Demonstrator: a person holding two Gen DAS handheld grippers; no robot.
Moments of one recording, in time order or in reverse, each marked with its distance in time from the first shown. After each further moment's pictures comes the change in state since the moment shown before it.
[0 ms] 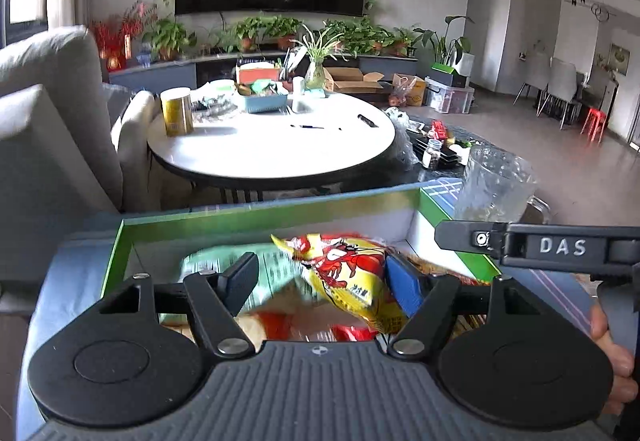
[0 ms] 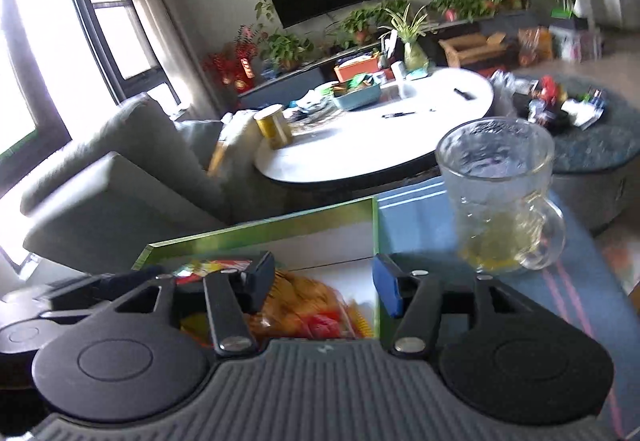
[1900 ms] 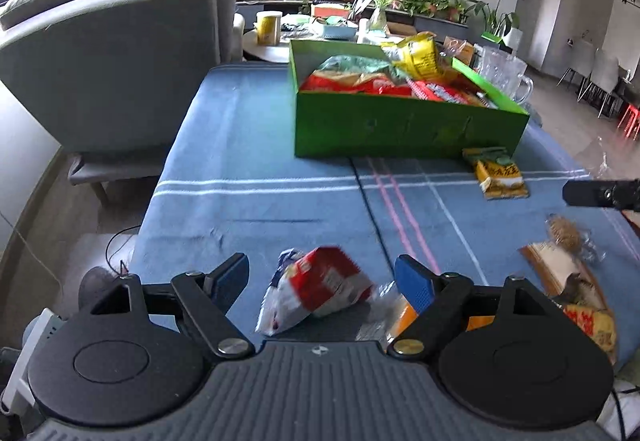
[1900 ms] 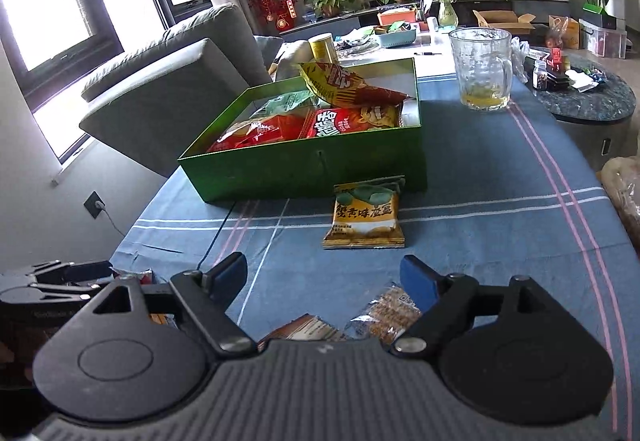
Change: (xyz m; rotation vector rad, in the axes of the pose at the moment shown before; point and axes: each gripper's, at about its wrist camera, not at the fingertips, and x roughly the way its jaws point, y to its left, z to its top) left arm -0.207 0.043 -0.171 -0.109 0.139 0.134; right arm -0.143 0.045 -0.121 -0.122 0.155 0.046
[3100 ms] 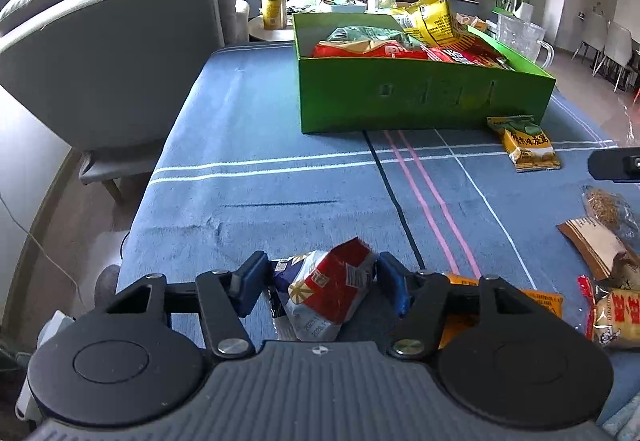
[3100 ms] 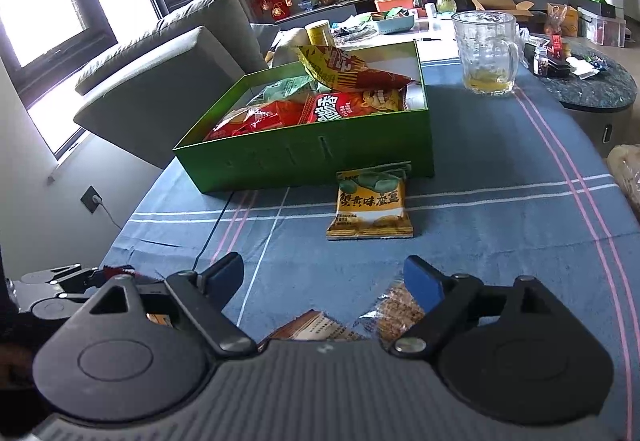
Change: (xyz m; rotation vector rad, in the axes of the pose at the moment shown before) left arm 0.029 -0.006 -0.005 0.043 0.043 0.063; right arm 0.012 0.003 0.000 0.016 0.038 -0.009
